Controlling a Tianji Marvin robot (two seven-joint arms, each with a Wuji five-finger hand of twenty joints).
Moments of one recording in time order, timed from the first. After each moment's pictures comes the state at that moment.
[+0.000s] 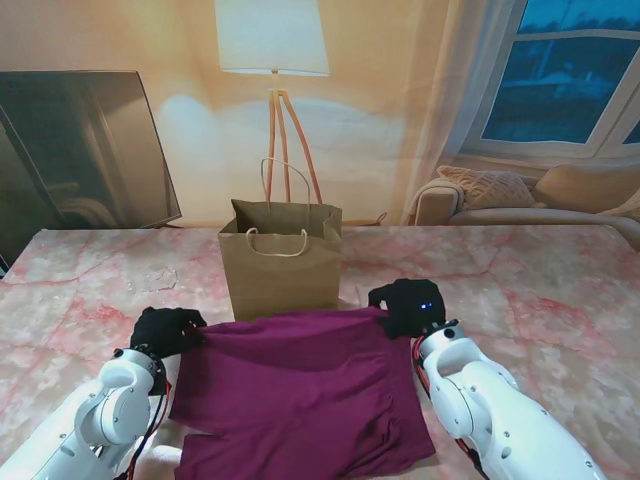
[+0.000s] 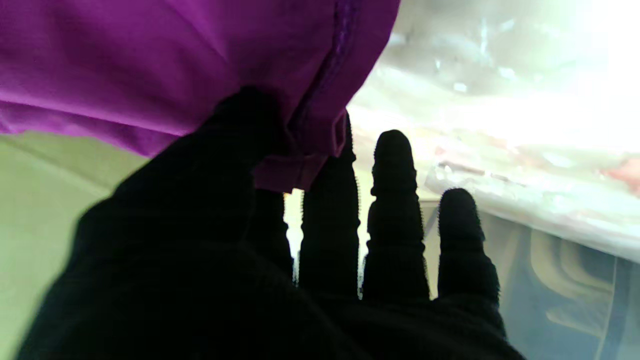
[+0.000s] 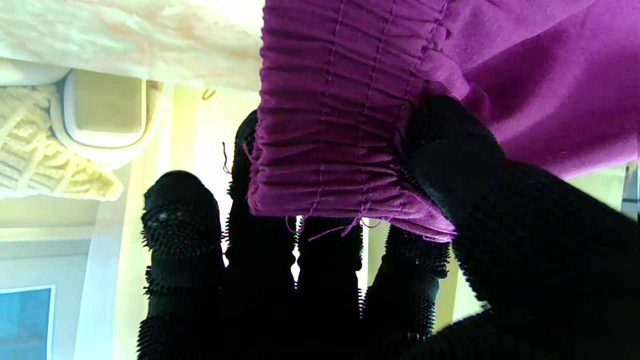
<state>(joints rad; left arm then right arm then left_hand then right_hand) 1.55 -1.11 -1.28 -1.39 0.77 0.04 0.16 -1.45 -1.07 1.07 -1.55 -1.12 0.11 -0.21 0.80 -0.58 0.66 -0.12 0.83 -0.22 0.80 0.37 1.10 0.00 0.33 0.89 0.70 0.11 0.56 0.82 0.09 0.19 0.83 0.51 0.52 -0.89 1.18 -0.35 0.89 -0.45 0.95 0.53 1.16 -0.11 0.71 0.51 1.13 0.02 0.75 0.76 0.79 0.14 1.41 0.70</state>
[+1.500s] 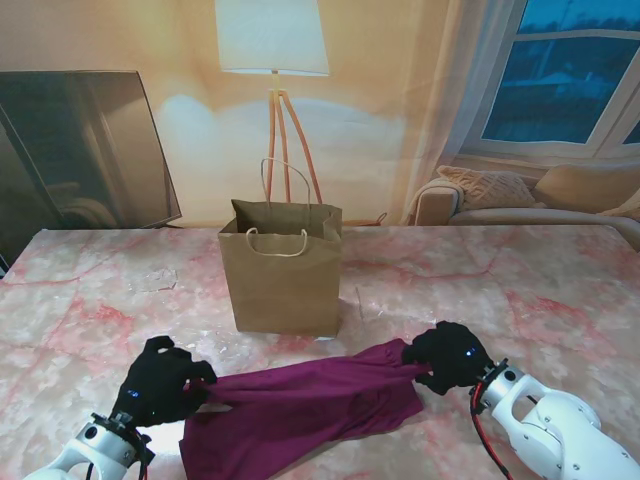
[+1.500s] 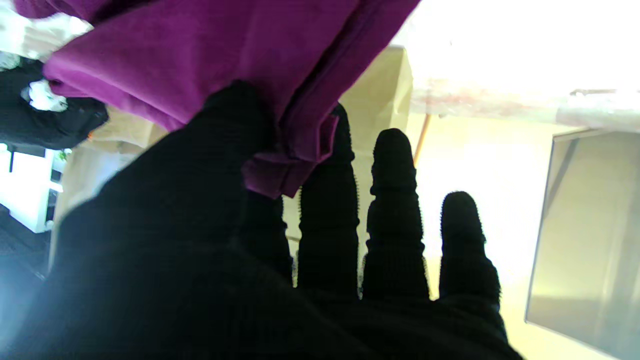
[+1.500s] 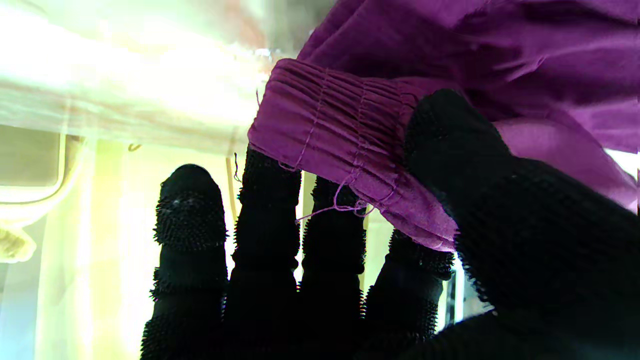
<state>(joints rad) 2.05 -1.09 -1.49 -1.85 1.09 -0.25 0.28 -1.65 -1.02 1.37 -1.47 -1.24 -0.51 -0.32 0.76 -0.62 0.68 -0.12 0.84 -0.24 0.86 0.34 1.13 -0.02 0.38 0.96 0.71 0.11 0.58 0.82 0.08 0.20 0.79 0.54 0.52 -0.94 1.20 -0.35 0.91 -0.48 0.96 0.45 1.08 -0.16 0.75 0.71 1.02 -0.02 0.76 0.81 0.69 0.11 1.34 0.70</state>
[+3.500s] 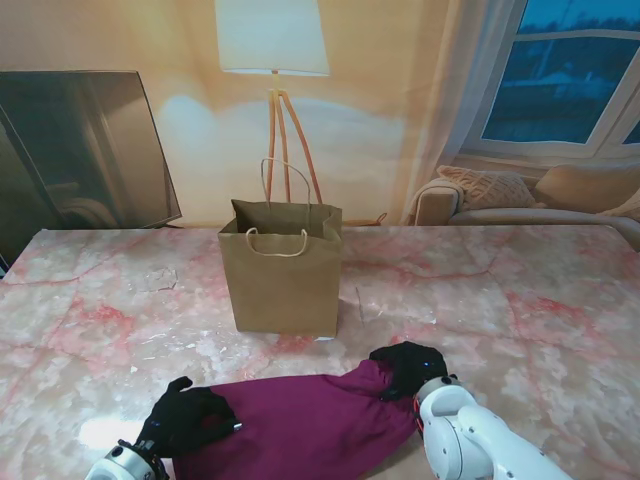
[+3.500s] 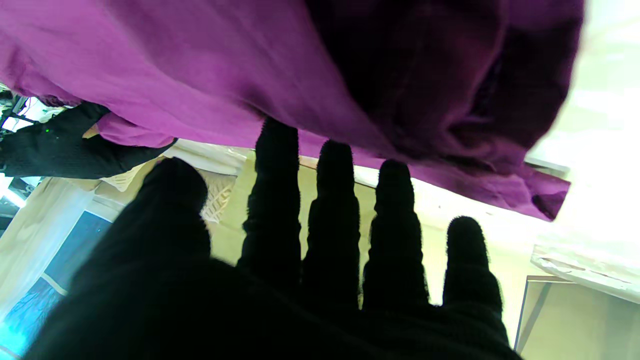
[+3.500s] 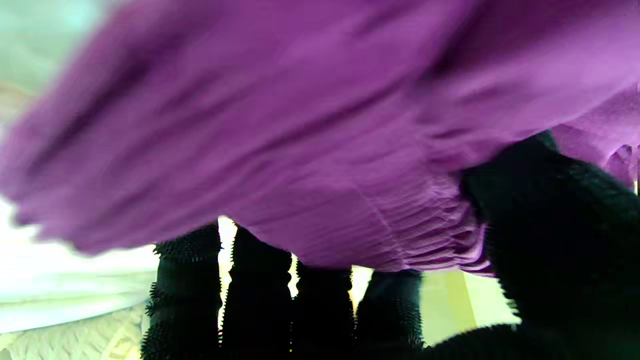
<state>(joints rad) 2.01 -1.08 -1.37 -1.72 0.92 -0.20 0.14 -1.57 -1.05 1.00 -1.58 -0.92 0.34 0.03 0.60 -0.14 0.24 -0.06 0.83 -0.06 0.46 0.38 0.81 0.02 0.20 0.38 0.58 0.11 0.27 0.54 0.00 0.23 0.49 0.54 0.44 -0.97 1.11 -0.34 0.65 -0.34 0.28 0.56 0.71 -0.10 1.00 0.93 0.78 0.02 0.94 1.00 0.50 0.16 1.32 0.86</state>
